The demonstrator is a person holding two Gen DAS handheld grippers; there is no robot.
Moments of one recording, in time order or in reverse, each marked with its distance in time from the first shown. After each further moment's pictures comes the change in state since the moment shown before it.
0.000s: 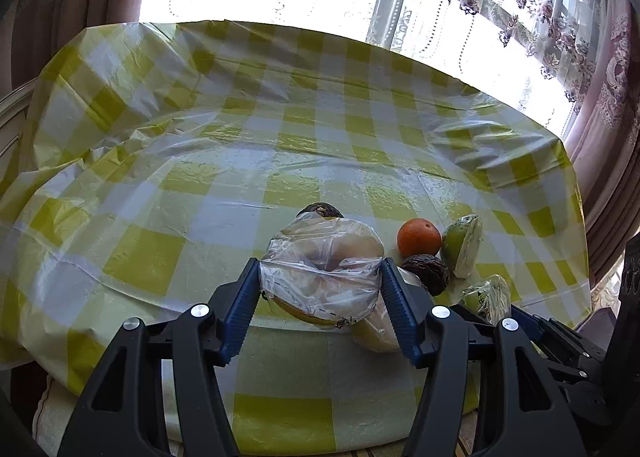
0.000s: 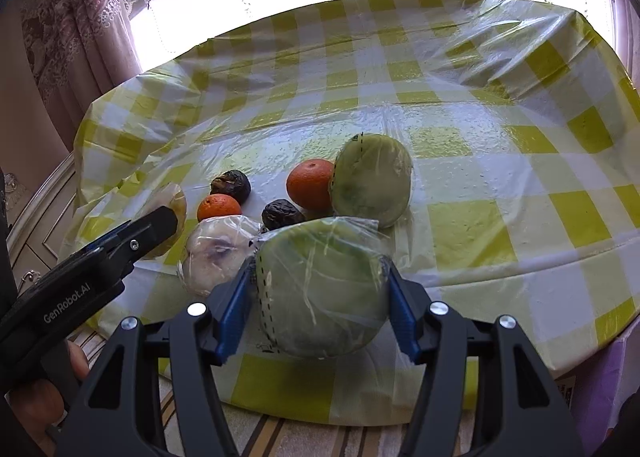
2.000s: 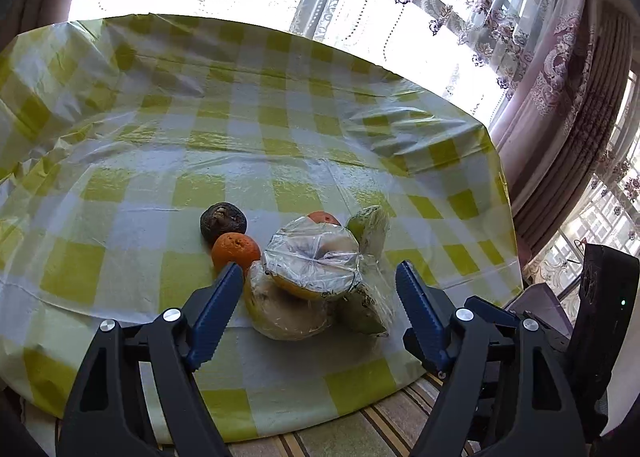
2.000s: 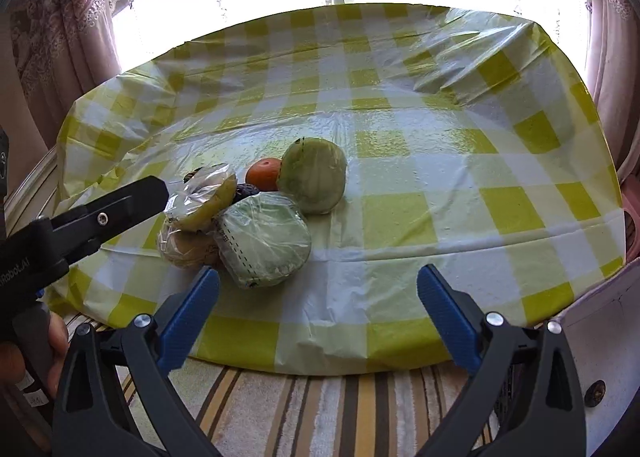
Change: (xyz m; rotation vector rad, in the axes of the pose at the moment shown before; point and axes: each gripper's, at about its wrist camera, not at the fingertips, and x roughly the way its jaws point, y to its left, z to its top) left arm -0.005 -0.029 0.011 0.059 0.072 -0.290; right arm -0.033 -0.011 -0.005 -0.014 0.005 -0.115
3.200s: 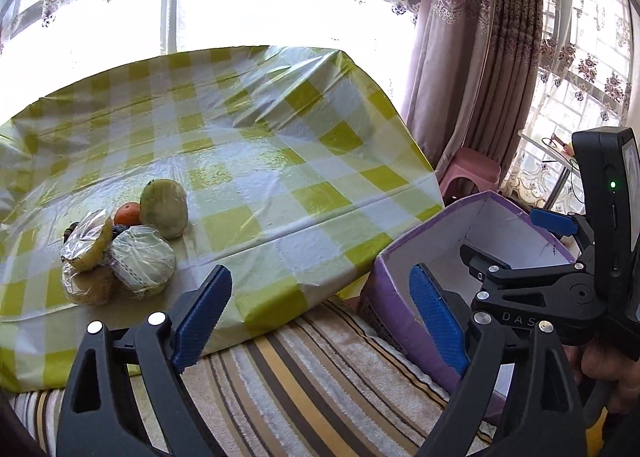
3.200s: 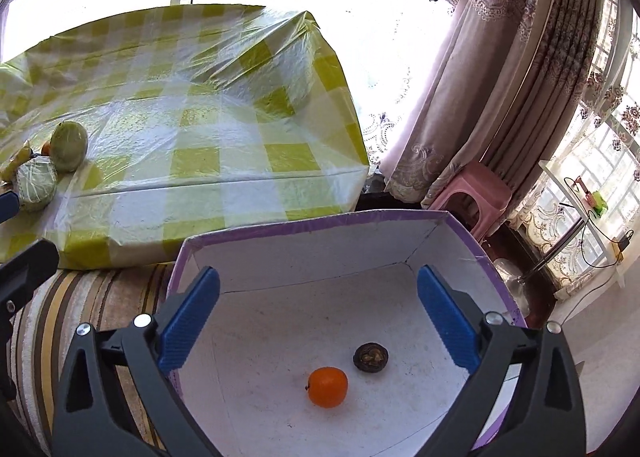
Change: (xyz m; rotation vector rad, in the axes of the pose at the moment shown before) left arm 0.005 -0.186 -0.071 0.347 0.037 -0.047; right arm -0.117 -0.165 -0.052 0.026 0.011 -0.568
